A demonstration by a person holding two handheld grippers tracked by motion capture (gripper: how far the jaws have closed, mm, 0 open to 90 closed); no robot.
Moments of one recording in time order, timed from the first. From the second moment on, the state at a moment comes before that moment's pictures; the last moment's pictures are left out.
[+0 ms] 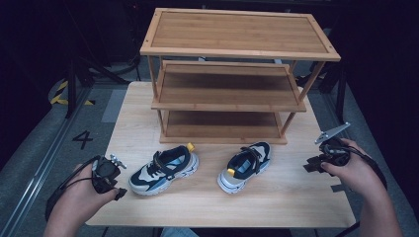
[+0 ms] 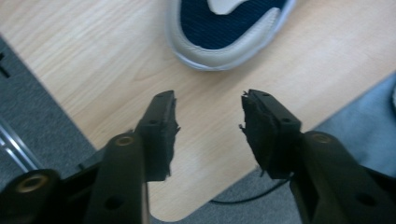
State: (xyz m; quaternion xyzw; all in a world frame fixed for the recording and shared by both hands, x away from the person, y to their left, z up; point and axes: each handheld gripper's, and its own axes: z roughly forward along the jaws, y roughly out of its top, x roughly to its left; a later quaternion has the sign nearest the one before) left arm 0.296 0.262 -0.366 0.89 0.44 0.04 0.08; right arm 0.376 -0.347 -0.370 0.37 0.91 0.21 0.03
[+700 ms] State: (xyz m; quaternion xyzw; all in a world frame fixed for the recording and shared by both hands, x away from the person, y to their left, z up) left arm 0.288 0.251 -0.362 0.88 0.46 0.04 0.14; right arm 0.382 -0.345 -0.363 0.38 0.89 0.24 0.04
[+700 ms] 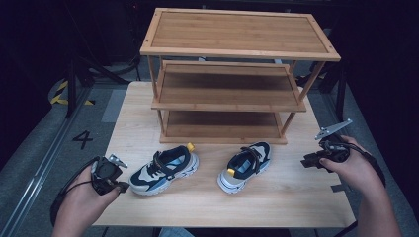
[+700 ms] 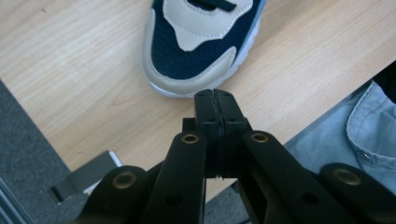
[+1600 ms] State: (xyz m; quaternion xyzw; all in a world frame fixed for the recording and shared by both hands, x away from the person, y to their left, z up) left arm 0.328 0.227 -0.430 0.89 0.44 -0.04 0.13; right arm 0.383 -0.337 -0.369 0.37 0.90 0.24 0.03
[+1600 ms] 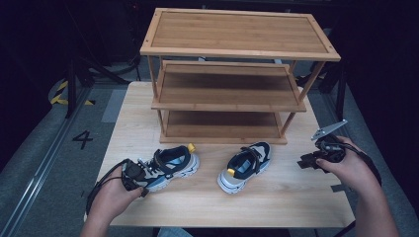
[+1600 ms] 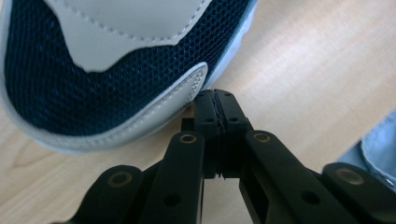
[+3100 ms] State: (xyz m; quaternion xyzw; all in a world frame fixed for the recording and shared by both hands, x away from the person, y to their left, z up) left arm 0.307 0.268 -0.401 0.83 0.52 0.03 0.22; right arm 0.380 -0.188 -0.343 0.22 0.90 0.38 0.00
